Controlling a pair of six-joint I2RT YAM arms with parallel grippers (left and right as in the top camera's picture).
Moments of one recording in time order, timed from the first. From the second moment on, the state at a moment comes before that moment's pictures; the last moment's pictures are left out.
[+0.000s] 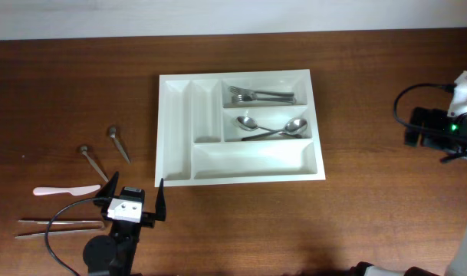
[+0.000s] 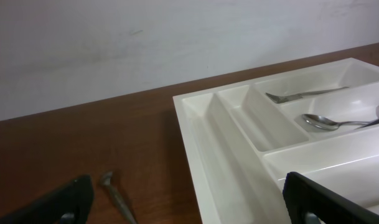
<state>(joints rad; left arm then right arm) 0.08 0.01 0.05 -0.15 0.20 0.16 -0.38 1.46 1.77 -1.53 0.04 -0.06</state>
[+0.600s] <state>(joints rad) 0.08 0.01 0.05 -0.14 0.20 0.16 -0.39 1.50 1.35 -1.07 0.08 -0.27</state>
